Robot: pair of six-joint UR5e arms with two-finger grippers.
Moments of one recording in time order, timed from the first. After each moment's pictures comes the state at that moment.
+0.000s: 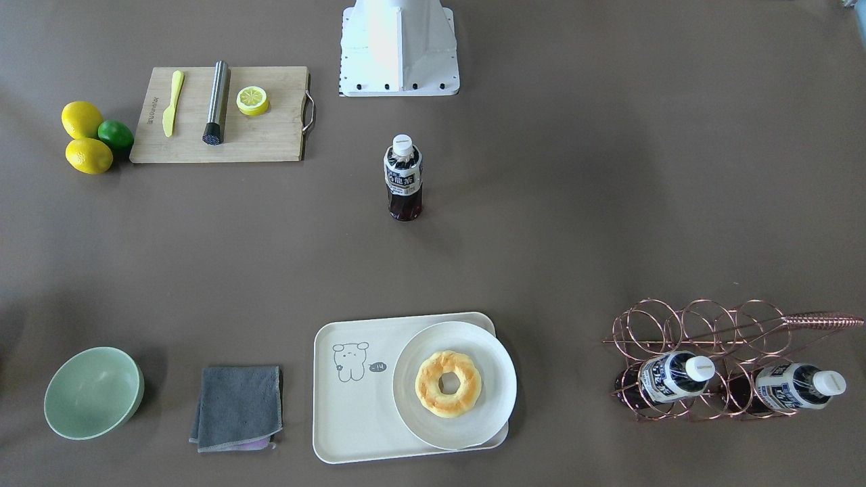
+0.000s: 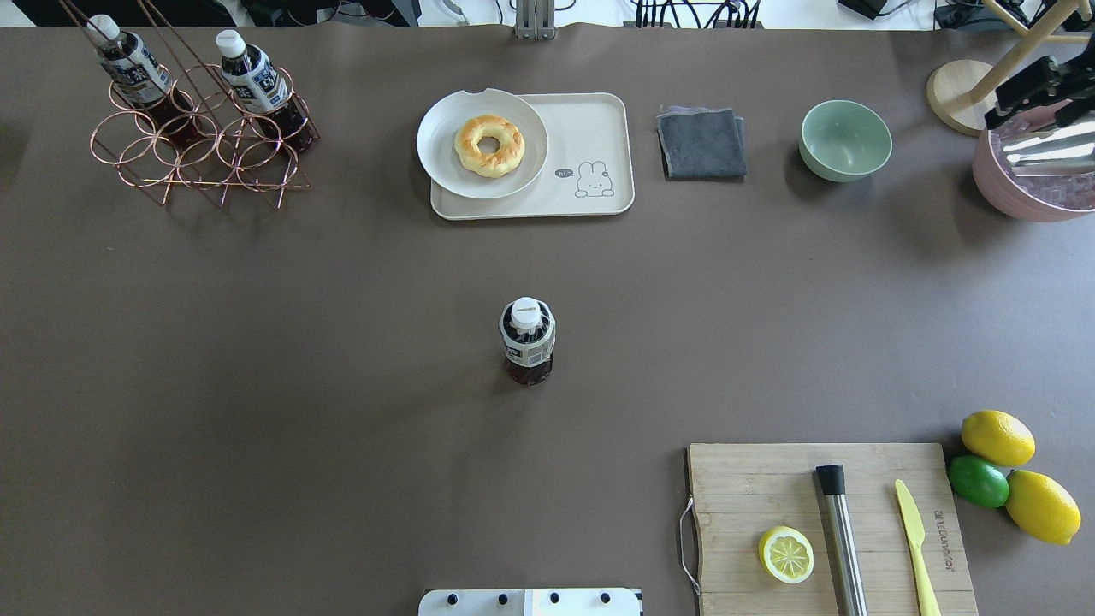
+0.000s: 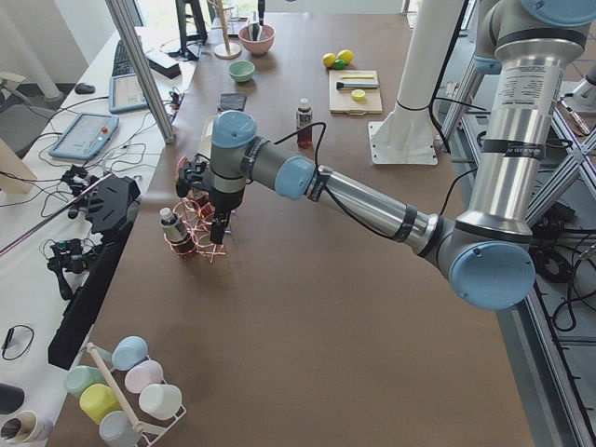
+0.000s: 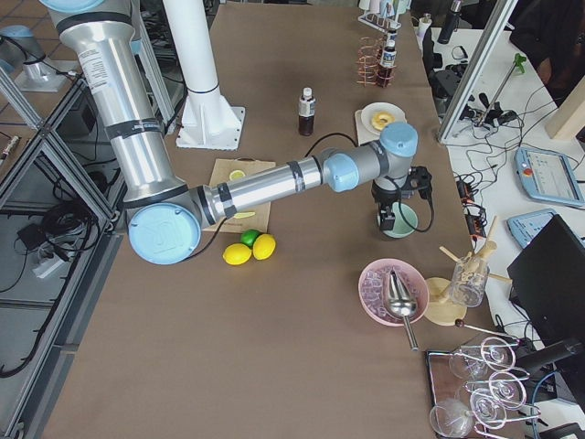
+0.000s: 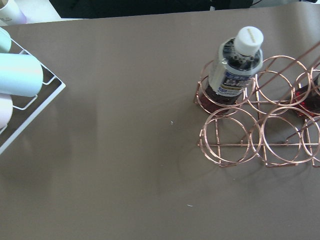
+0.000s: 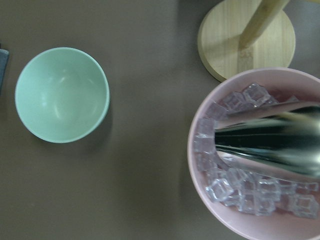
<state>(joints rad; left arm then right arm) -1.48 -1.71 -1.84 -1.61 -2.26 -0.30 1.34 -1.27 1.60 -1.51 2.34 0.36</state>
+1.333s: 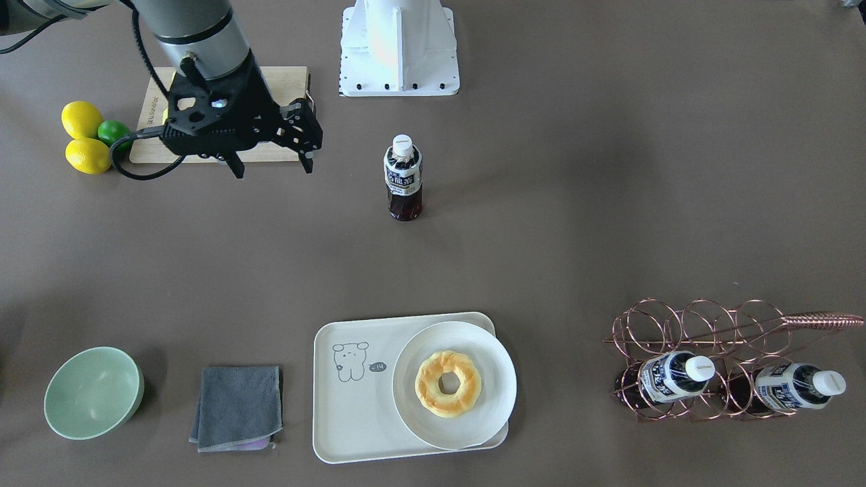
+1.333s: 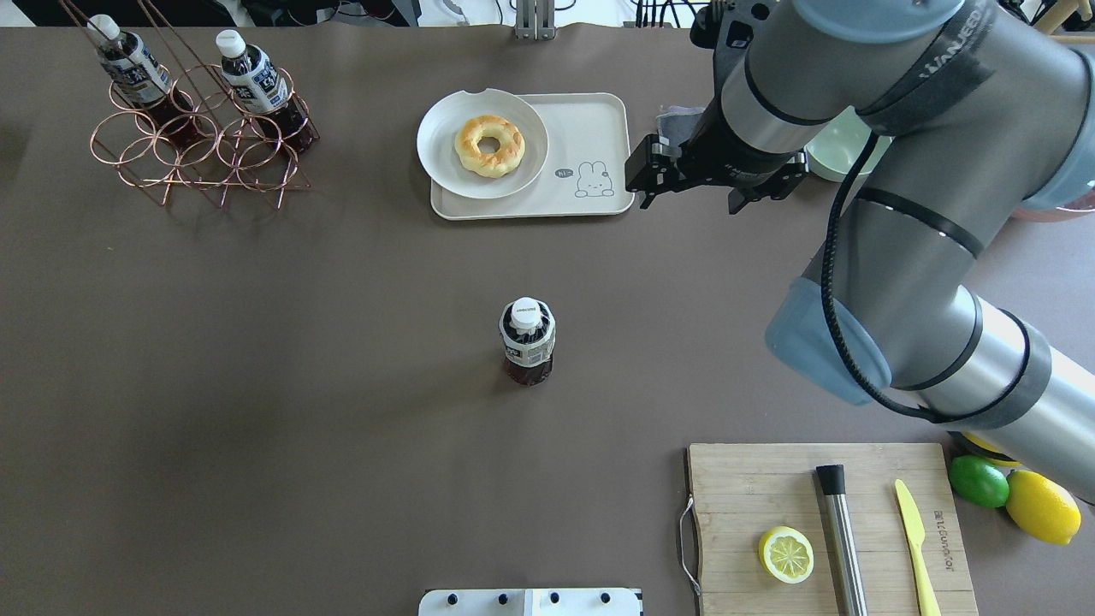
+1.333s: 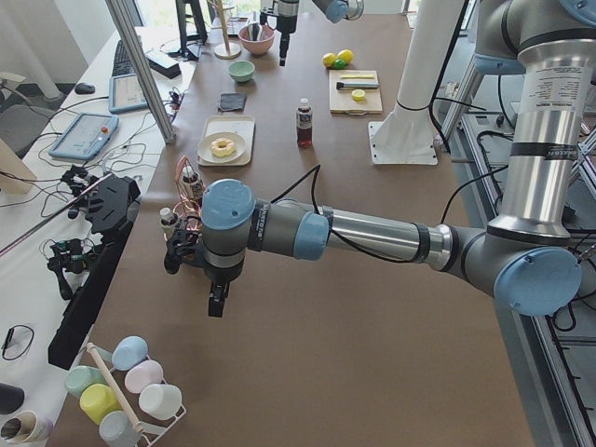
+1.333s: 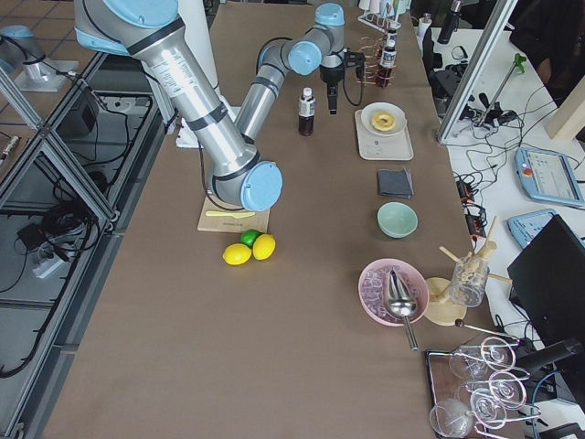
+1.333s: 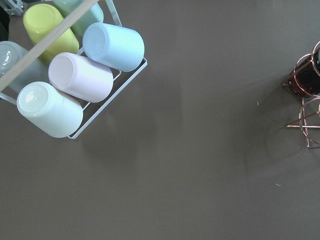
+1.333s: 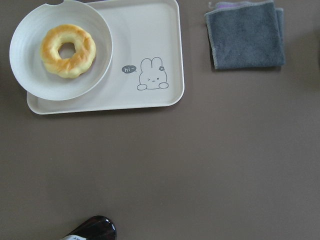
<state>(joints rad) -1.69 -1.65 -1.66 -1.61 -2.33 -0.06 0.78 -0.90 1.99 -1.87 2.02 1.06</state>
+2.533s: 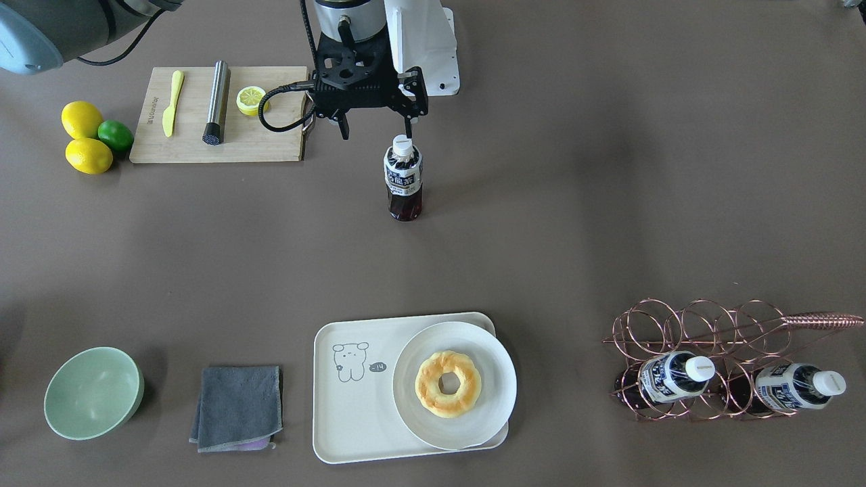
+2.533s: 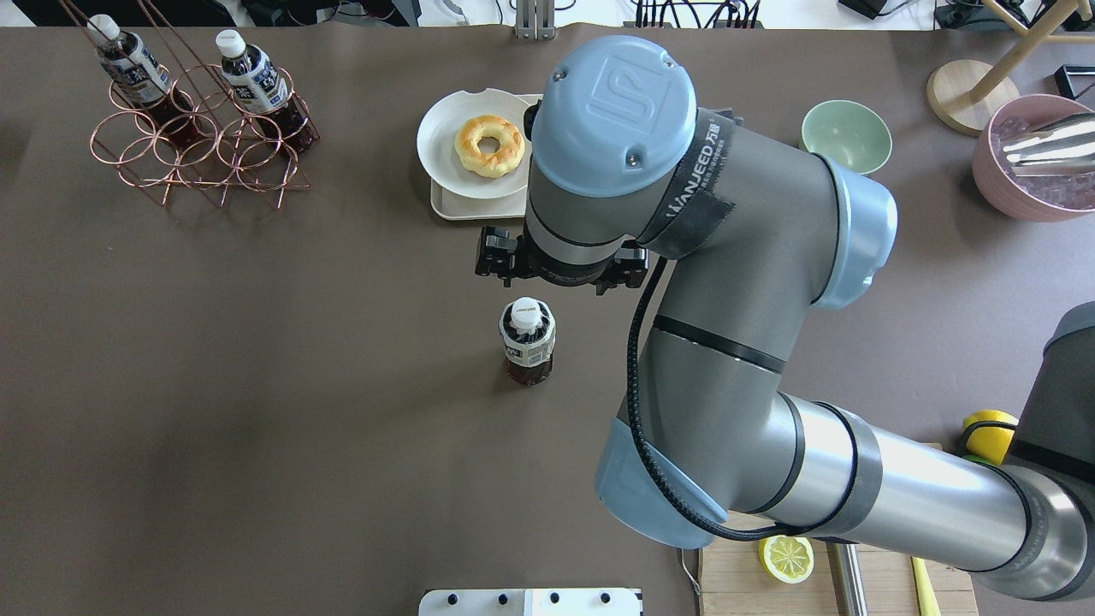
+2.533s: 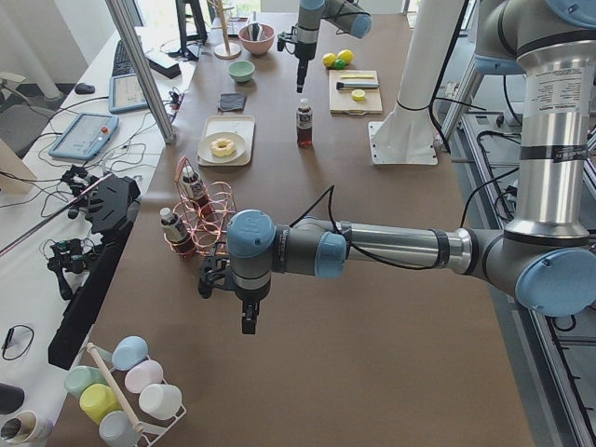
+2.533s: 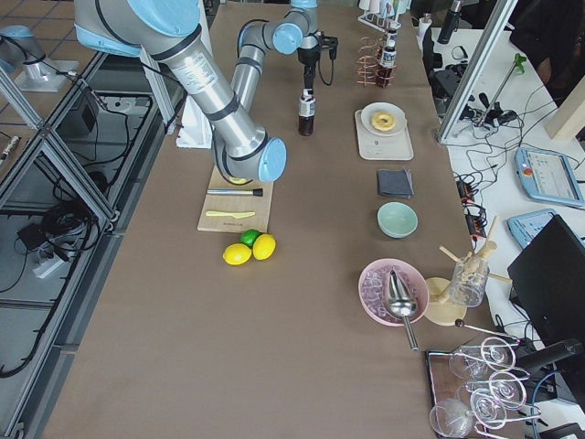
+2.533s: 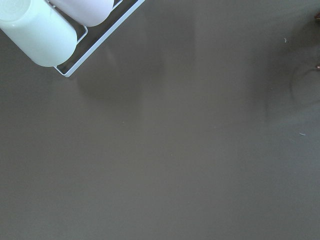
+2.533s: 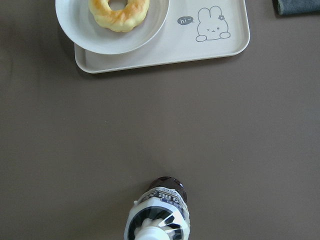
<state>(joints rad) -1.62 -1.54 -1.68 -1.61 -2.33 -0.06 0.54 -0.71 1.90 -1.94 1.85 1.27</state>
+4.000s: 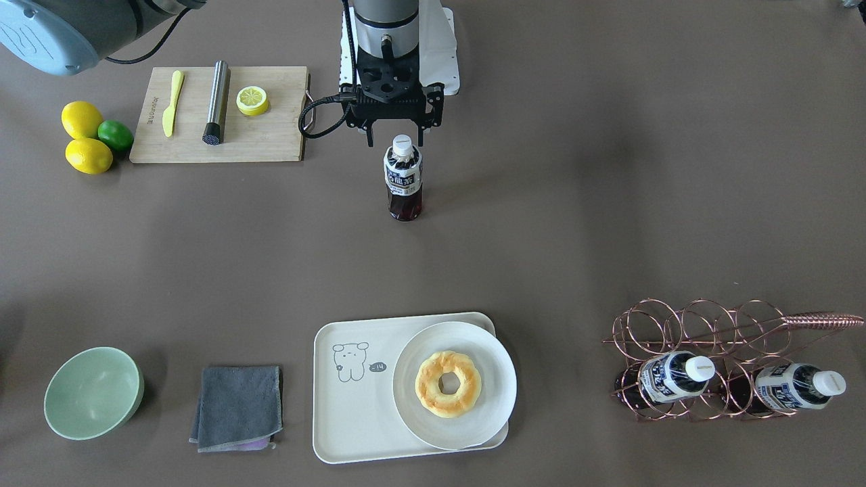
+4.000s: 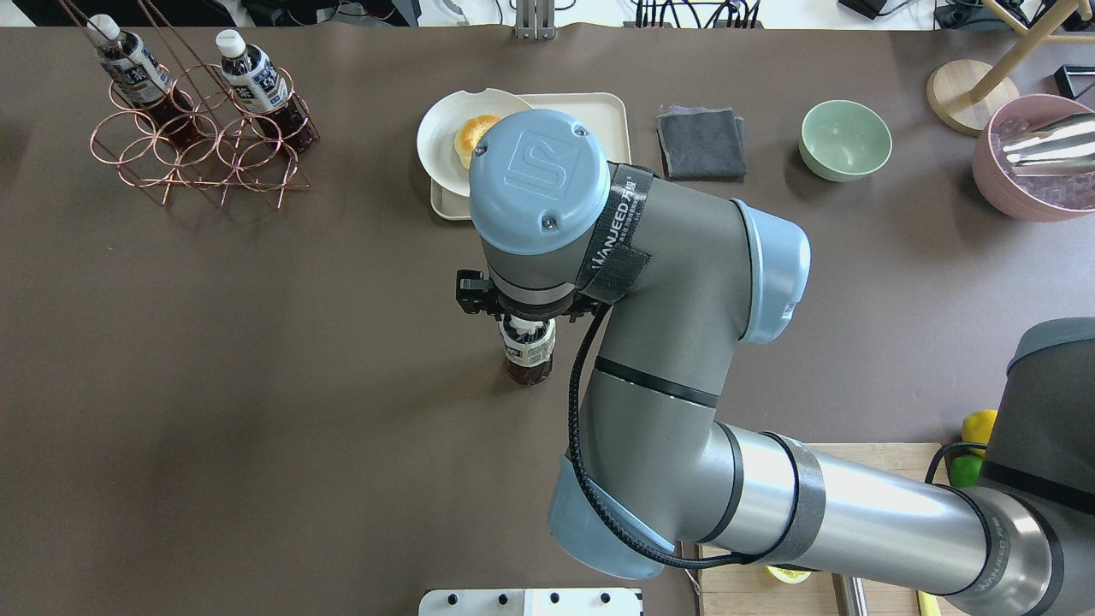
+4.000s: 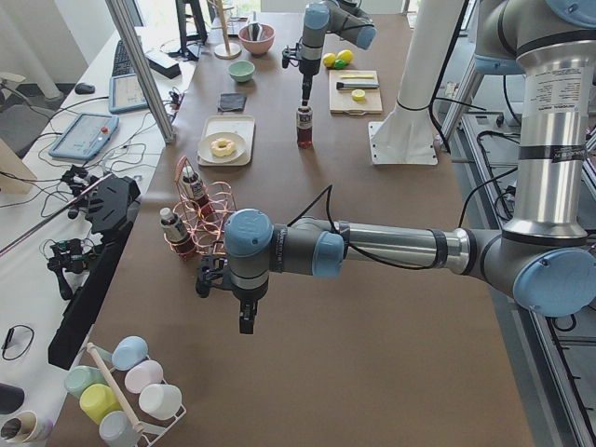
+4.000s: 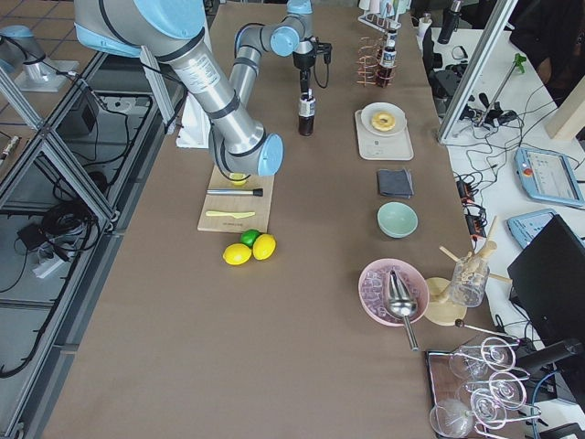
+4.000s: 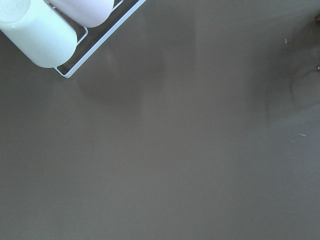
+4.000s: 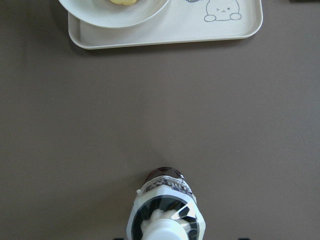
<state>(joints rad) -1.62 -1.55 -1.67 -1.61 -2.33 -0.06 0.48 -0.68 1.82 -1.95 1.79 1.26</state>
